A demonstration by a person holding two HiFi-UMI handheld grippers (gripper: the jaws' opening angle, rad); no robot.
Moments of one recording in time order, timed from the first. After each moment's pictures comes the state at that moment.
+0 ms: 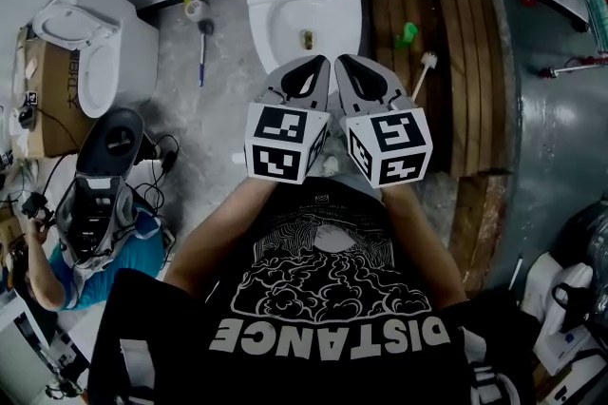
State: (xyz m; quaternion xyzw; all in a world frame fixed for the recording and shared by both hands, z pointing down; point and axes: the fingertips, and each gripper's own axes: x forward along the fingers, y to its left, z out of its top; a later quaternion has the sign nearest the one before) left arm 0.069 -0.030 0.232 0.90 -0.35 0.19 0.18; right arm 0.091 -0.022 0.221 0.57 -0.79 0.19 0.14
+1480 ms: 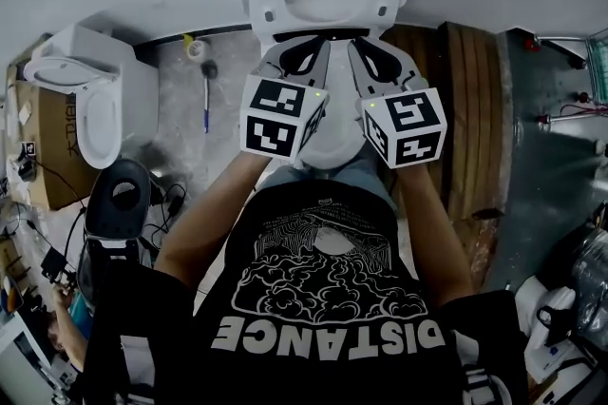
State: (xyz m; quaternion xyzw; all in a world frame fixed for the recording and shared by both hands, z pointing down) left arm 0.052 -0.304 0.209 0.92 -0.32 0.18 0.15; right arm 0.089 -0.288 0.200 0.57 -0.79 0.14 0.19
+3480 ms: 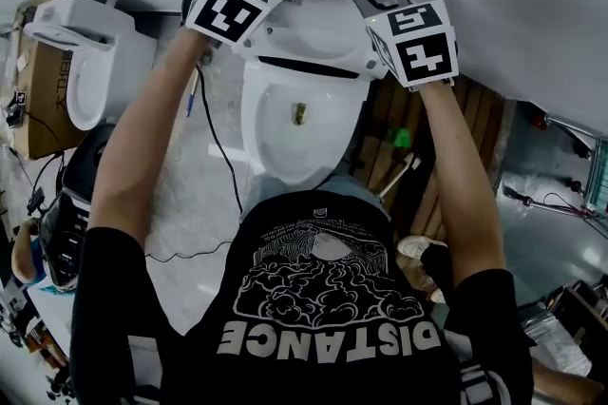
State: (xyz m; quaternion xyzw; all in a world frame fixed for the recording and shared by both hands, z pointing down) left arm 0.086 -0.561 0.200 0.87 -0.36 0.33 -0.04; right arm 0.193 -0.521 0.209 0.45 -0.83 0.05 0.33
